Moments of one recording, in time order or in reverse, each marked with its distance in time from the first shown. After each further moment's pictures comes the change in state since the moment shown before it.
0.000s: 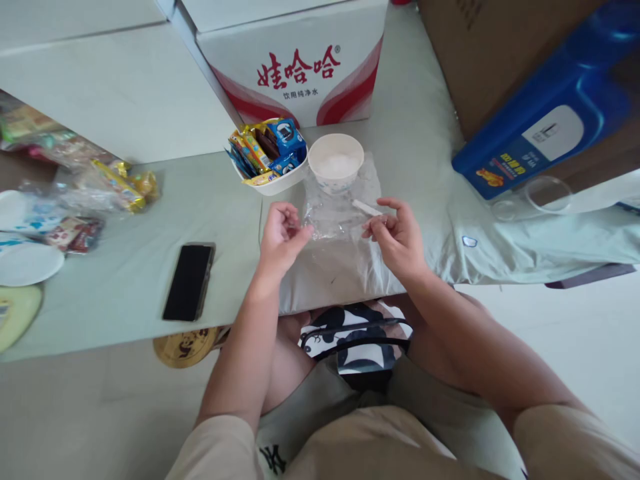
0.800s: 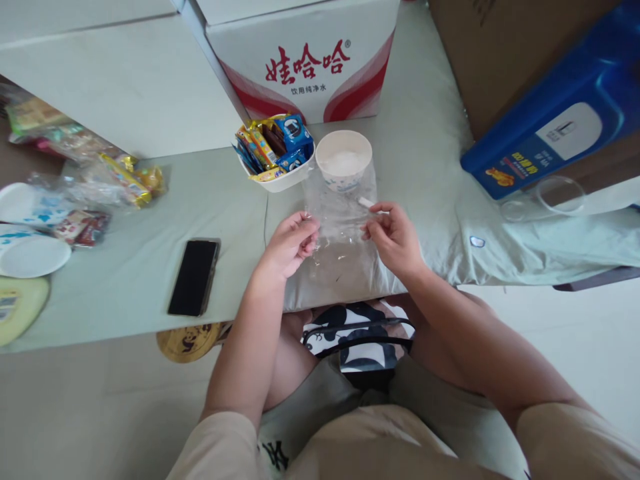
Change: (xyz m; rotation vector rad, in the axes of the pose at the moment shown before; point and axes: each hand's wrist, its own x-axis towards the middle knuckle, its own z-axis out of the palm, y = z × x) left_hand -0.004 0.020 0.004 -0.289 -0.157 -0.603; right_hand 0.003 0.003 0.009 -0.055 -0.064 0.075
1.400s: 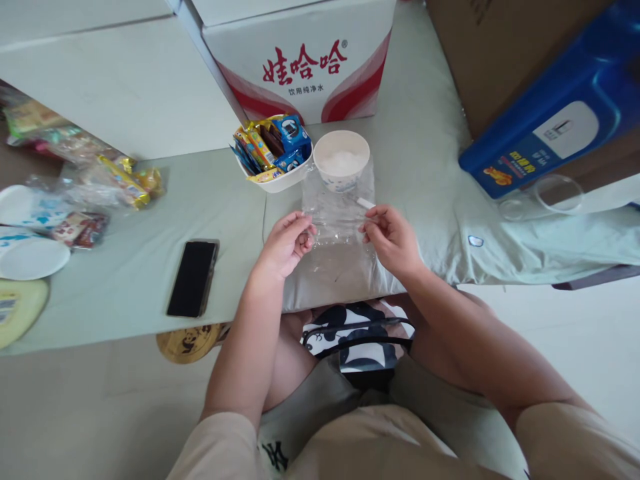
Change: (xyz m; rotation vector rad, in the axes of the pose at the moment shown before) left_hand 0.005 0.000 -0.002 -0.069 0.036 0.036; right_hand 0.000 -0.001 0.000 -0.006 -0.005 0.006
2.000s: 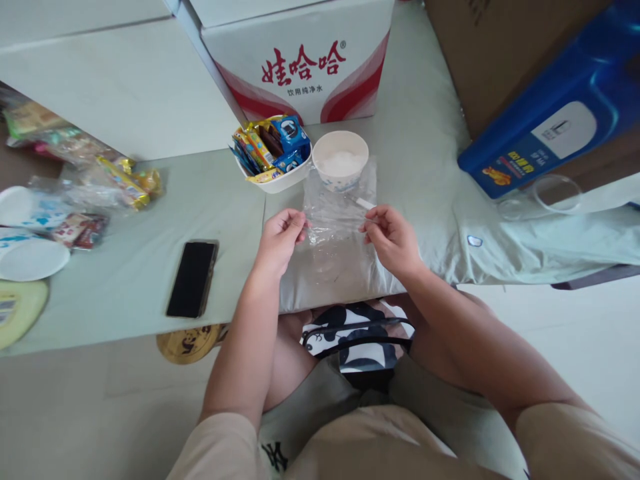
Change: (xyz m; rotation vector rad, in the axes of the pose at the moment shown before) left_hand 0.006 -0.006 -0.007 0.247 0.122 0.243; right_hand 0.000 0.000 -0.001 -0.003 0.006 0.003
